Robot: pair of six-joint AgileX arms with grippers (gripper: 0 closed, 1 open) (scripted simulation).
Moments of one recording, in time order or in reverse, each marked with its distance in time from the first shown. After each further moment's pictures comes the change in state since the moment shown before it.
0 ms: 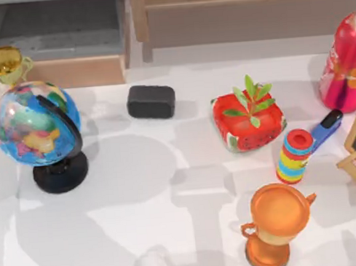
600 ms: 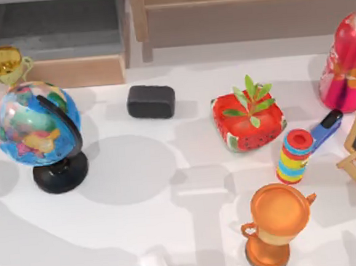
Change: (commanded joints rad) left arm 0.172 0.305 0.173 0.116 0.242 0.345; right arm 0.000 0.000 0.000 0.000 0.000 0.000
